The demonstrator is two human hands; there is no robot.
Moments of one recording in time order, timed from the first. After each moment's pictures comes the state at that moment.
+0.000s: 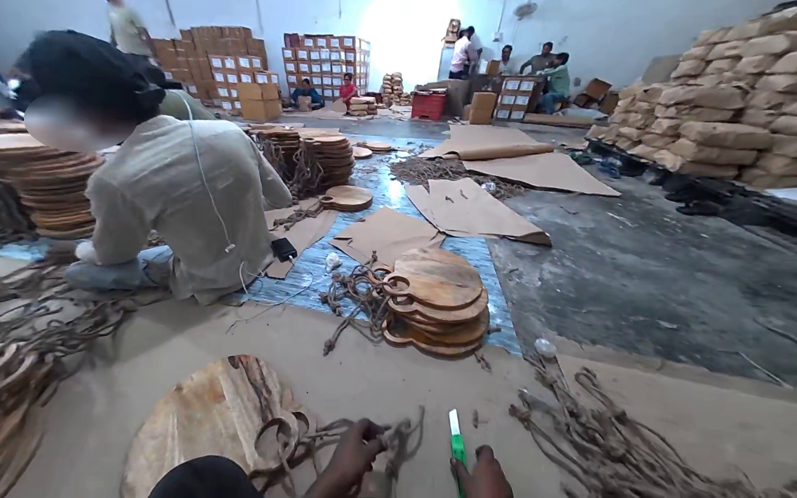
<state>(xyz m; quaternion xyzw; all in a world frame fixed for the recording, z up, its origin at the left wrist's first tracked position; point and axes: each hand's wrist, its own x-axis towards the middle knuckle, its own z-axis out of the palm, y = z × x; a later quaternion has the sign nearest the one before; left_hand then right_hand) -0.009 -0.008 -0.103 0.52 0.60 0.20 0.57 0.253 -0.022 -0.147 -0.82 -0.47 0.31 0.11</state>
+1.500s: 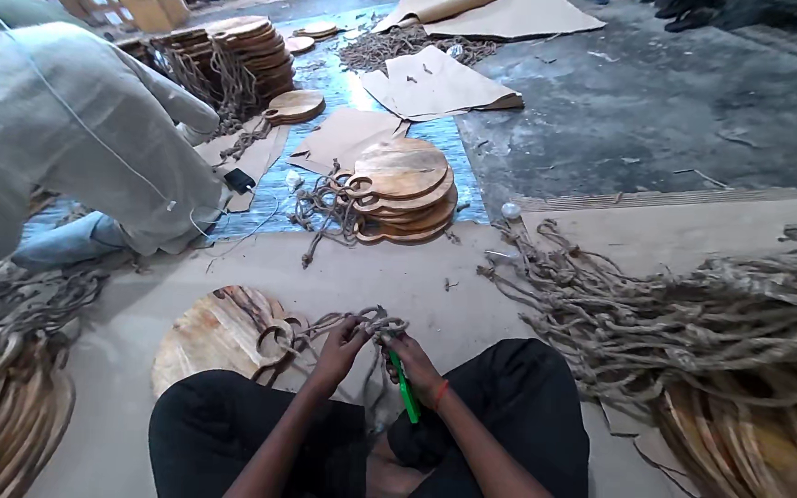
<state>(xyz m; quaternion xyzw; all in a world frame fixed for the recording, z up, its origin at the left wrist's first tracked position) 0.012 -0.053 -0.056 0.55 0.54 0.32 0.55 0.185 -0.077 -0.099 -0.44 -0.32 0.74 0.39</state>
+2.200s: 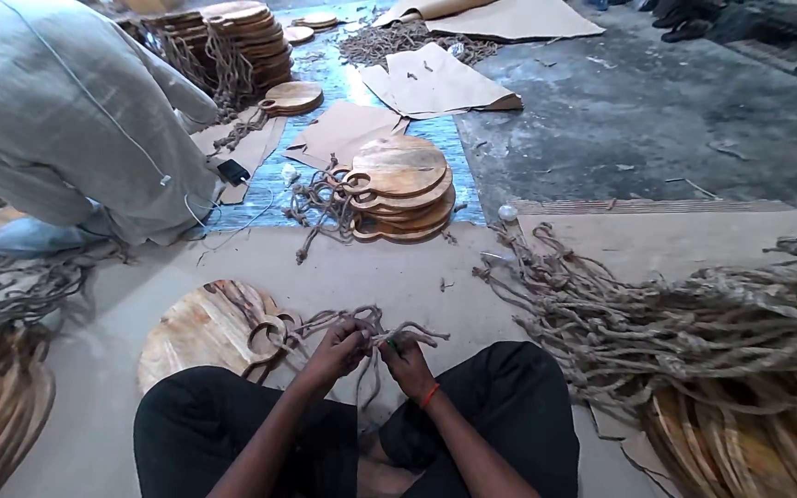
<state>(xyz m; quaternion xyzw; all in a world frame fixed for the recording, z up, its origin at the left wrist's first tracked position) 0.009 -0.058 -0.041 0.47 0.44 0.31 0.70 0.186 -0.077 -0.125 -0.47 -0.55 0.52 0.46</state>
